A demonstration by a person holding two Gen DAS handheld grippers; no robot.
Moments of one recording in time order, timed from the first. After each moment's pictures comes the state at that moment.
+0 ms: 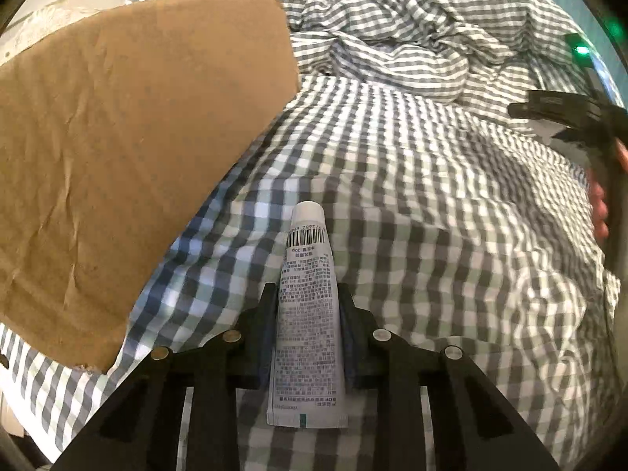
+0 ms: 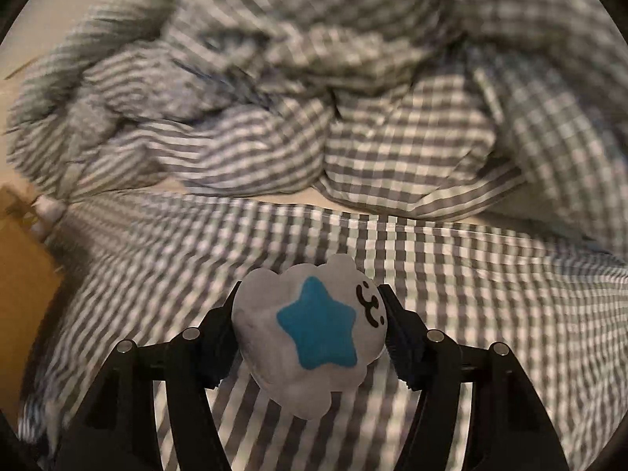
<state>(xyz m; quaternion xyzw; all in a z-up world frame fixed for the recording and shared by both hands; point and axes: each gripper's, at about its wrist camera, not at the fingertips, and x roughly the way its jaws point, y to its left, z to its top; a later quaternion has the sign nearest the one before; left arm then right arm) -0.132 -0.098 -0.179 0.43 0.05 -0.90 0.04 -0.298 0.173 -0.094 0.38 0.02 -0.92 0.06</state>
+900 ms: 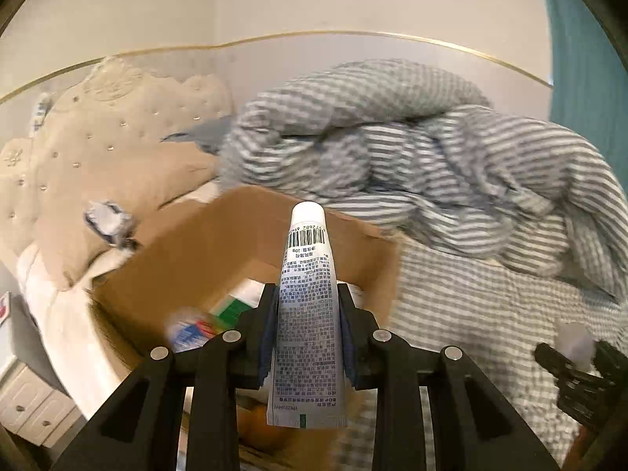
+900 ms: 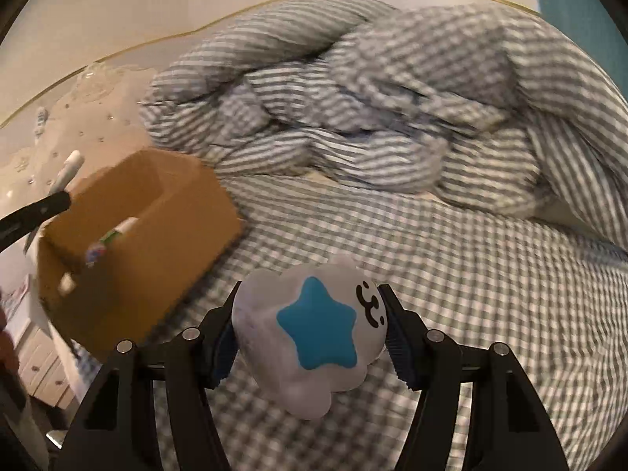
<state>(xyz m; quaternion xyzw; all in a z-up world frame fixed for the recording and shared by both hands) -0.137 -0.214 0.006 0.32 0.05 -0.94 0.14 -0.188 0.060 -0.040 0.35 0.02 -0.91 0.21</state>
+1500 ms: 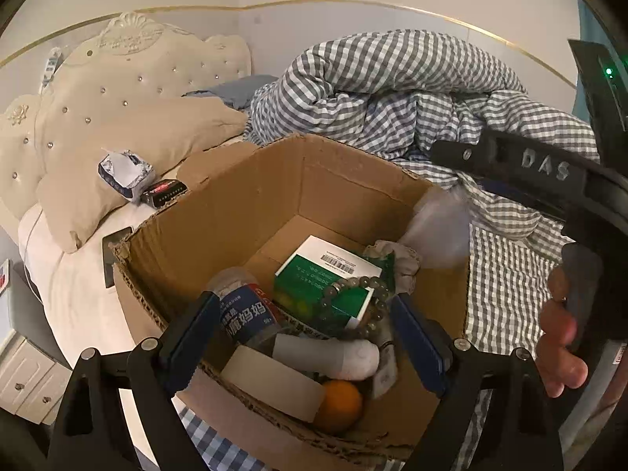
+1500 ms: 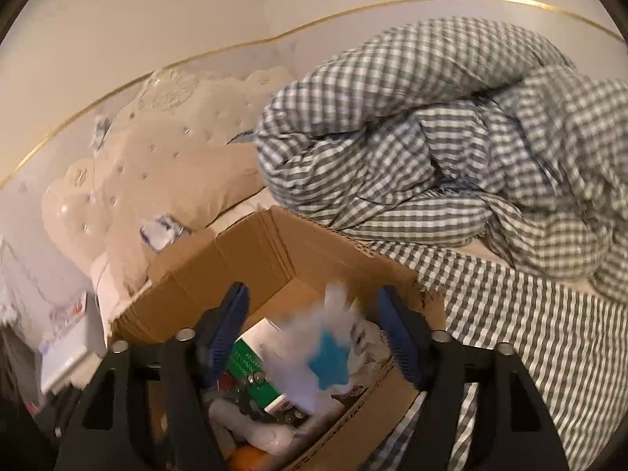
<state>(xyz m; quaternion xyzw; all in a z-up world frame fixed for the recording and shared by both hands) -0.114 -0.276 -0.028 0.36 0.09 -0.92 0.15 -0.255 -0.125 0.005 0.33 -0.05 -0.89 0.30</state>
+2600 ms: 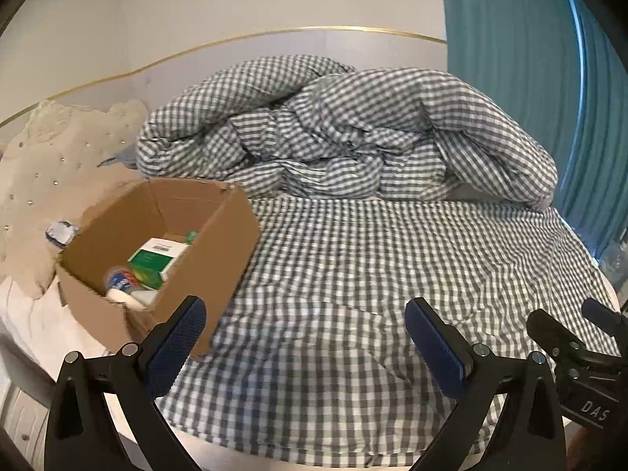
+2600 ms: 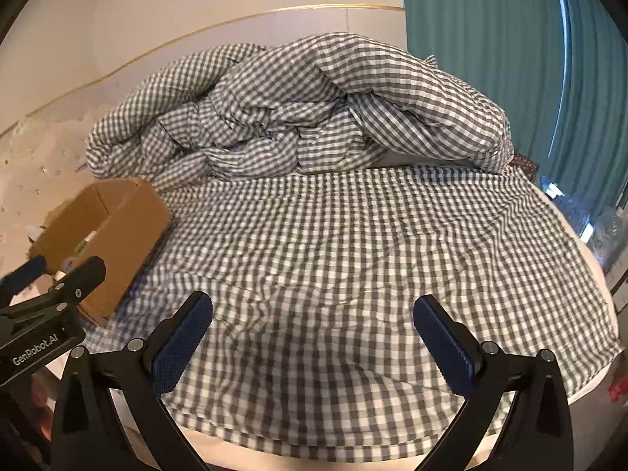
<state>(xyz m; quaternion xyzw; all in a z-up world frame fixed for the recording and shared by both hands) -0.010 -0.036 0.020 0.32 -0.02 -0.95 0.01 0.002 0.173 0.010 0.34 -0.06 -0.94 0.00</state>
